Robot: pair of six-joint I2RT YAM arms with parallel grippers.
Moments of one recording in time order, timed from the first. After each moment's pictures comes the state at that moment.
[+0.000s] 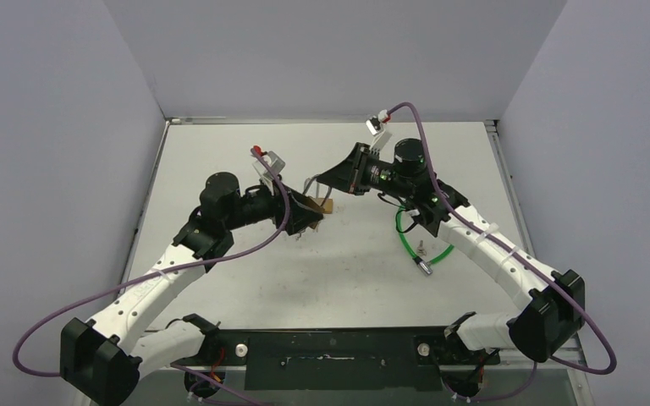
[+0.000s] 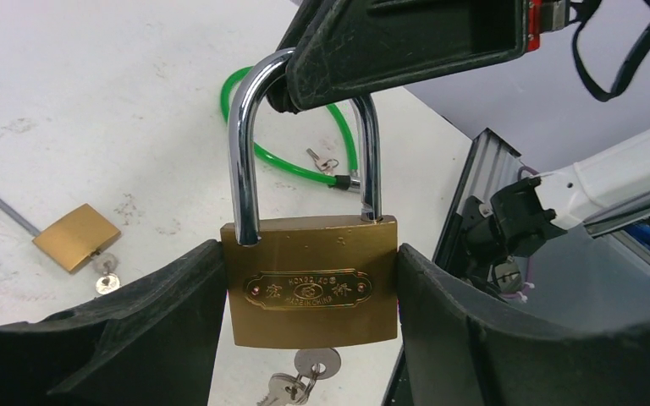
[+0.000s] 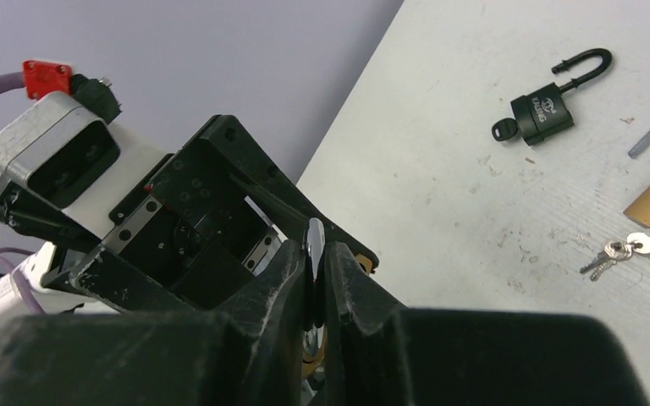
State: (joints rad) left arm -0.53 1.05 0.84 0.07 0.59 -0.35; right arm 0.61 1.33 1.18 -0.05 -0.45 0.77
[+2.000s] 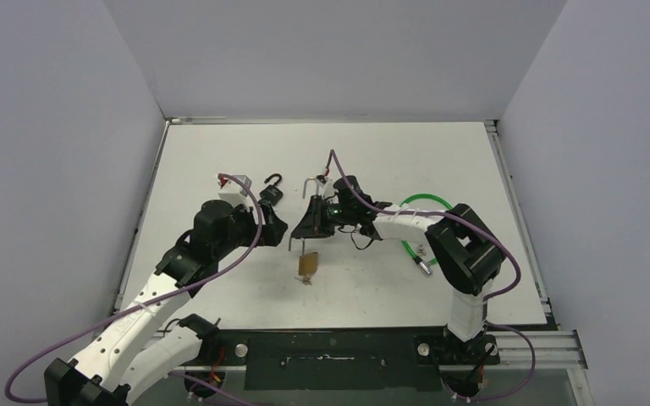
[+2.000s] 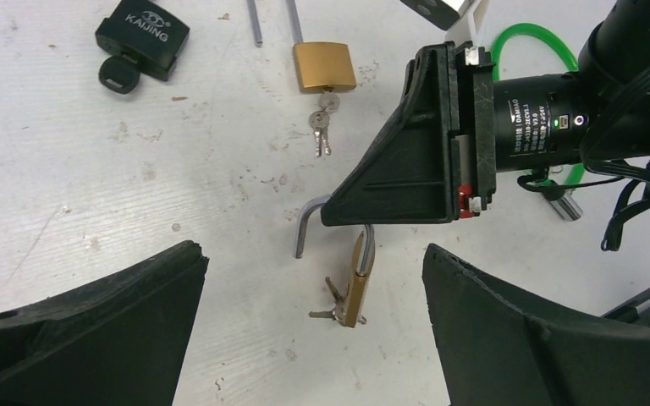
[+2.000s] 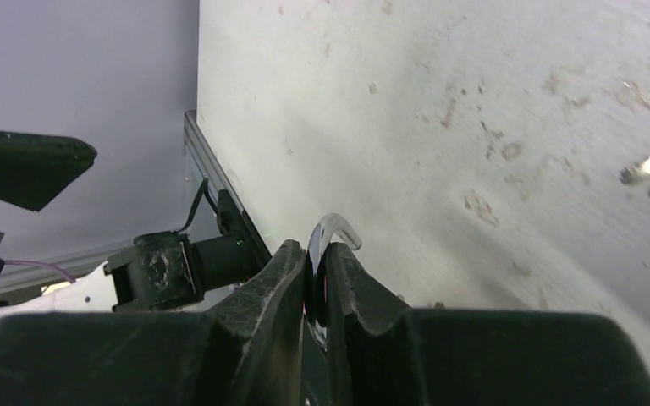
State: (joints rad) left arm -0.52 0.83 0.70 -0.33 0.00 -0.46; right arm 0.70 1.83 1.04 0.19 -0.61 0.87
